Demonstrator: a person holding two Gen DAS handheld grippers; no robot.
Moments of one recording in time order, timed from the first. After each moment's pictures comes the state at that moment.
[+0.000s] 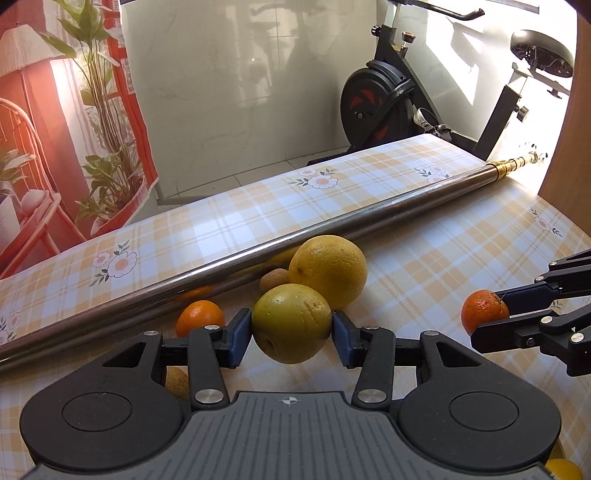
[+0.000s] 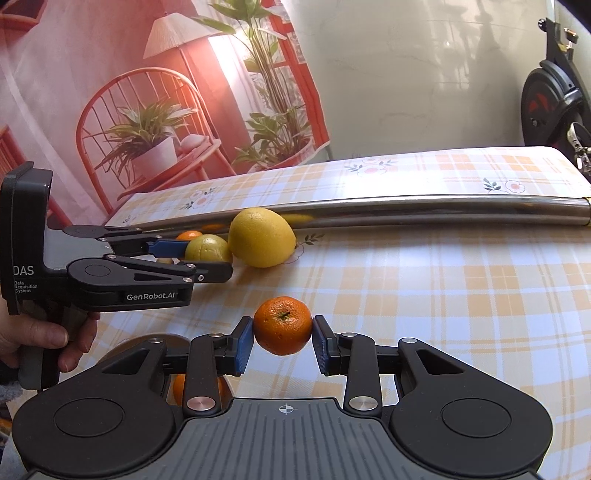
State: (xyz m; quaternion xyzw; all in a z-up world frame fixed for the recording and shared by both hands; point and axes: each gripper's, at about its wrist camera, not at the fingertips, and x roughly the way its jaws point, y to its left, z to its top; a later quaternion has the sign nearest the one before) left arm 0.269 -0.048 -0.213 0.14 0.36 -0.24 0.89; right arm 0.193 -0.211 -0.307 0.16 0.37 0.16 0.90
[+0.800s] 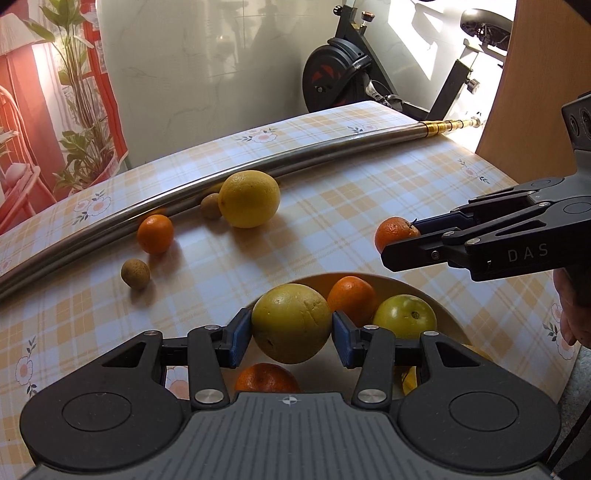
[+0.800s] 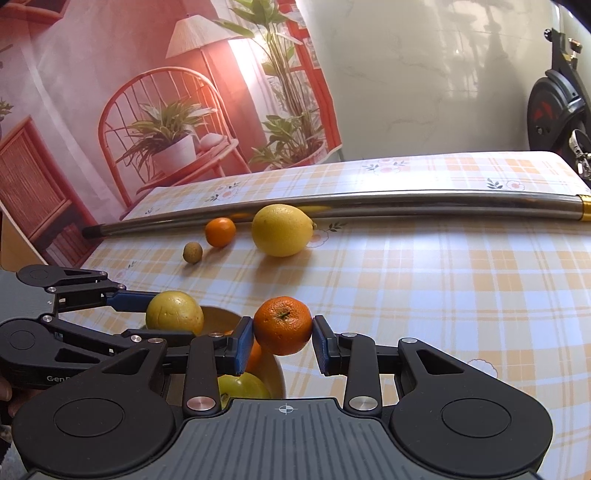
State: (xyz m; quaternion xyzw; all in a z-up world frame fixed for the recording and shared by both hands) left arm 0.187 -0.043 -0.215 0.14 0.40 -0.28 0.86; right arm 0.154 -0.201 -0.294 0.15 0.37 0.17 0.90
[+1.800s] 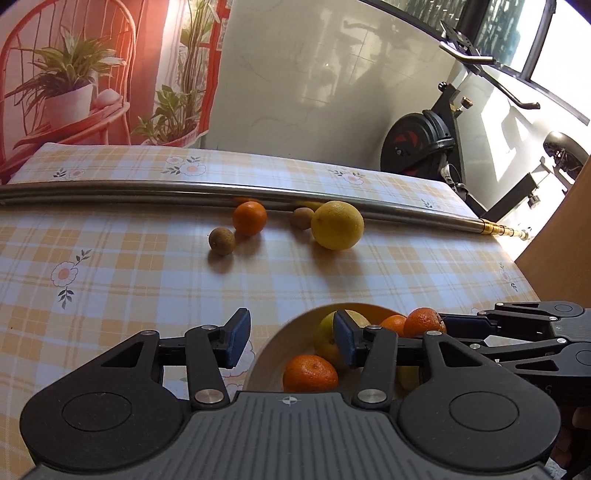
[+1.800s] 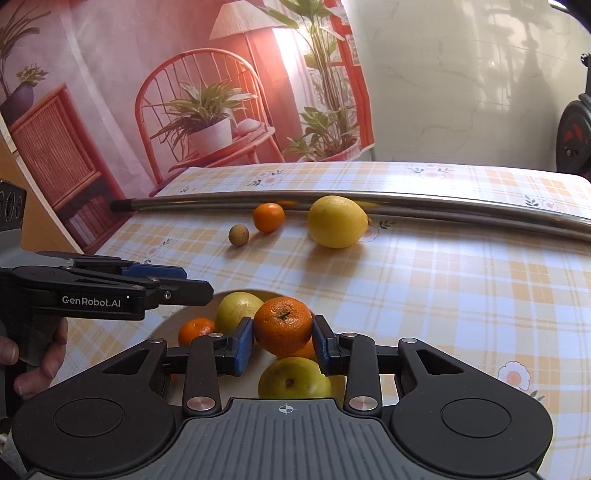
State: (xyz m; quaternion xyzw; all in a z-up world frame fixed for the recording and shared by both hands) left arm 0.172 0.024 -0.199 -0.05 0.40 -0.17 0.90; right arm 0.140 -0.159 -0.277 0.10 0.37 0.22 0.90
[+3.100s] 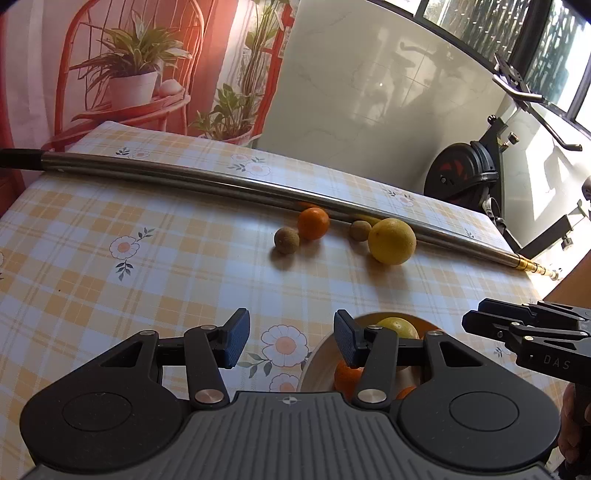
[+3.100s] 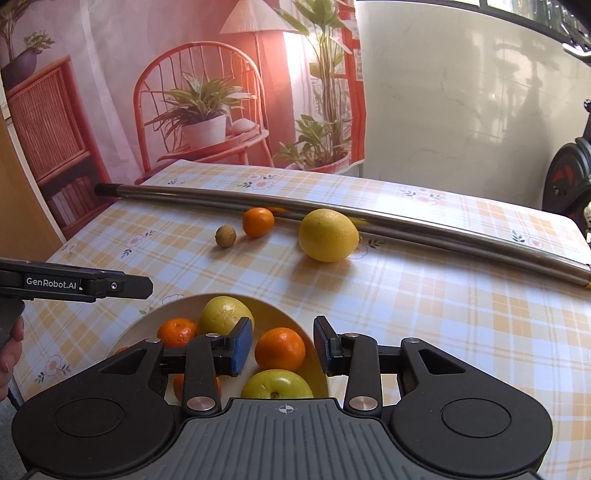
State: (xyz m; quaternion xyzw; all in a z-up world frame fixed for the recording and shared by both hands) left arm 0.163 0.057 -0.195 -0.09 0.39 -0.09 0.91; right arm 0.142 -0.151 -0.266 0.04 0.35 0.19 0.92
